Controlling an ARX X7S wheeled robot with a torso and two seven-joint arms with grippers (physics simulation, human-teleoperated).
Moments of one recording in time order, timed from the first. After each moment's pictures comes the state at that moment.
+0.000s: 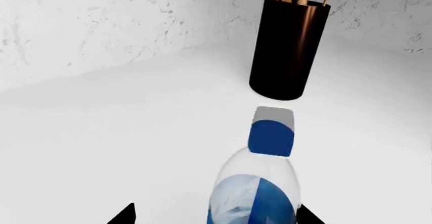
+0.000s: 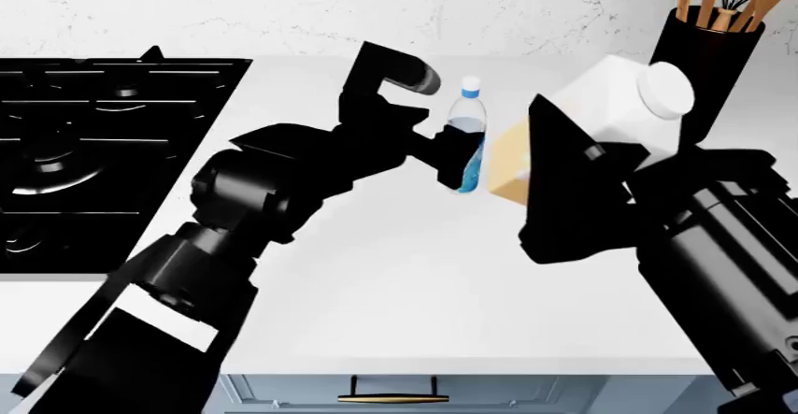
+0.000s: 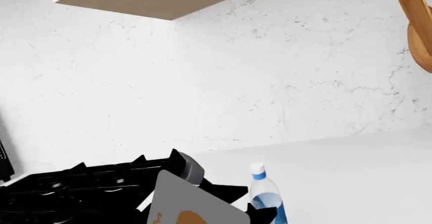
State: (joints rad) left arm -1.32 -0.04 0.73 -0.88 -0.76 -0.46 0.46; right arm 0.86 0.68 -0.03 -0.91 1.99 0.73 1.25
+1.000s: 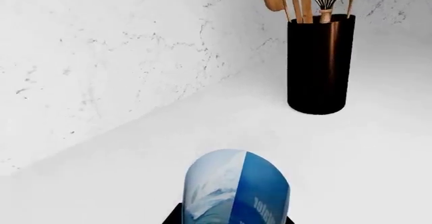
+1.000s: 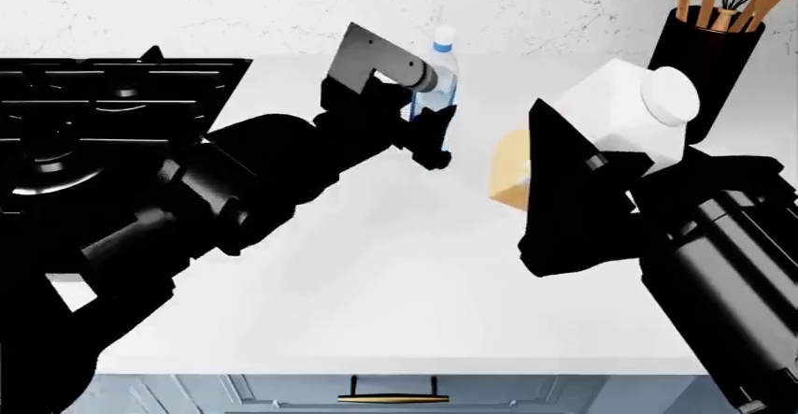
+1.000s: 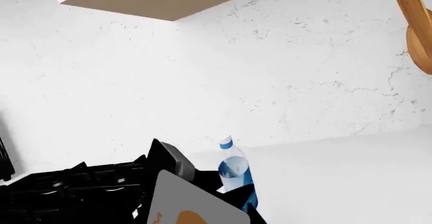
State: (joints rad) left arm -1.50 -0.25 1.56 -0.66 -1.39 -0.02 0.09; right arm 0.88 0.69 -0.04 -0.95 2.02 0.71 1.29
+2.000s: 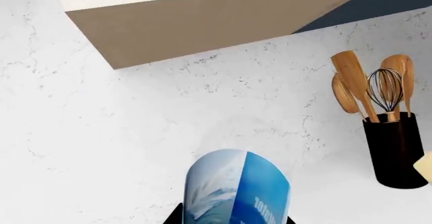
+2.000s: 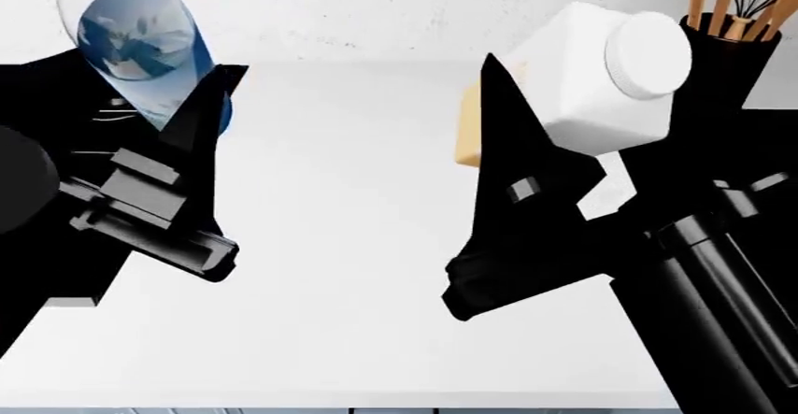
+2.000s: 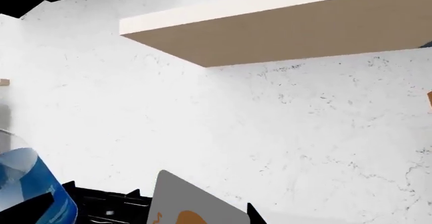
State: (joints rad) left arm -1.81 -1.34 1.42 0.96 -1.51 -0.16 -0.83; right arm 1.16 0.48 -0.12 -1.01 2.07 0.93 1.52
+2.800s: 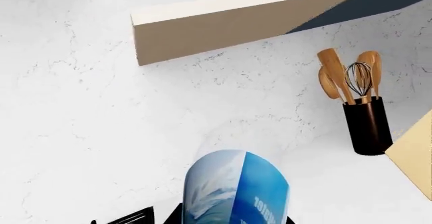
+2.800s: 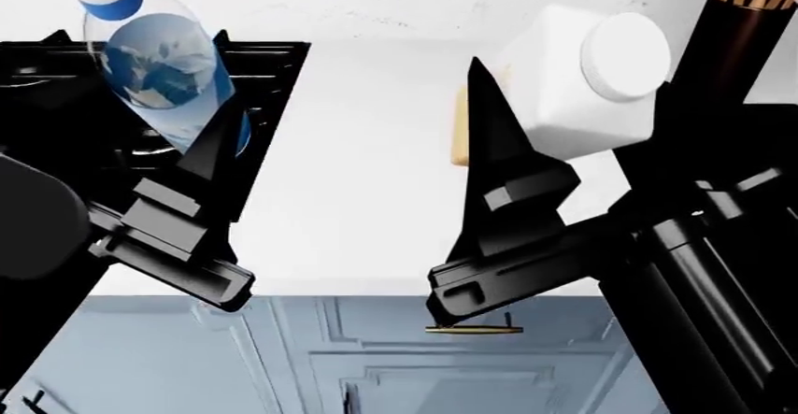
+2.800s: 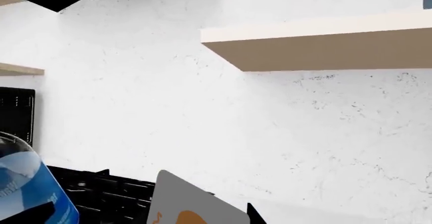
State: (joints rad) left arm -1.78 -1.33 1.41 1.00 -1.50 -0.18 -0.84; right arm 1.23 0.53 -0.23 -1.02 2.04 0.88 1.53
